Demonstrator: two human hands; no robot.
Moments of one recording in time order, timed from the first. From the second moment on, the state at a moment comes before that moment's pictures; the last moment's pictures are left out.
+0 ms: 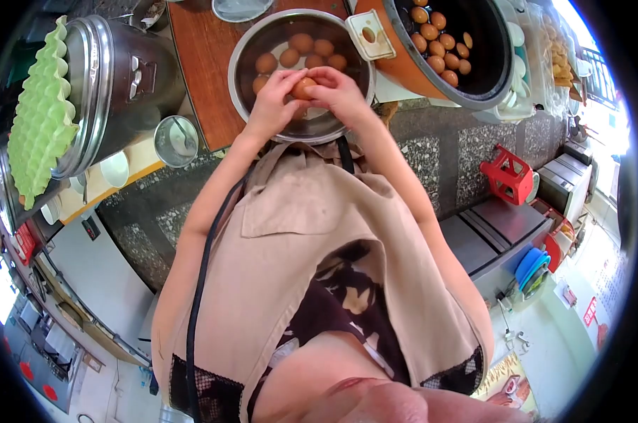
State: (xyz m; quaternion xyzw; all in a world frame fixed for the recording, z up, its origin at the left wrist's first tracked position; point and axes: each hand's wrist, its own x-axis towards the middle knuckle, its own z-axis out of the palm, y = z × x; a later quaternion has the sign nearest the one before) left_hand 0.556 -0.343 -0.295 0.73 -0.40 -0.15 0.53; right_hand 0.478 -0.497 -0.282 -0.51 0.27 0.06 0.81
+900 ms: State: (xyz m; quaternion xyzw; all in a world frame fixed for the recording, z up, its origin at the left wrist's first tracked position) left_hand 0.556 -0.352 -0.292 0.72 -0.43 -0.17 0.52; right_hand 0.479 -0.510 -0.286 -0.53 0.28 0.10 0.79
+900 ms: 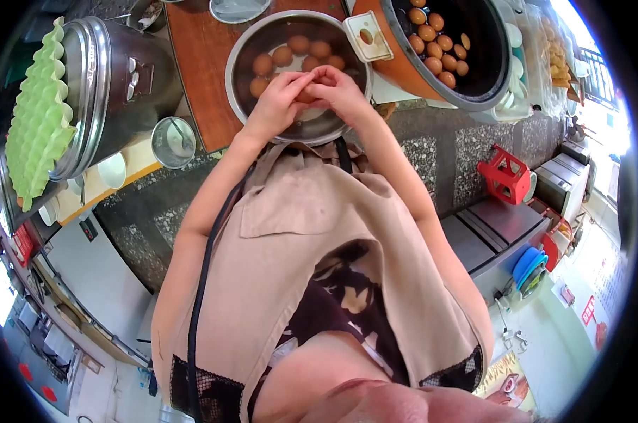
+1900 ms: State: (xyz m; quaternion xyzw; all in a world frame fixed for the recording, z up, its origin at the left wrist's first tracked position) left_hand 0.551 -0.354 -0.335 0.51 -0.18 -0.46 0.70; right_hand 0.468 -0.507 -0.318 -0.35 0.31 0.08 0.88
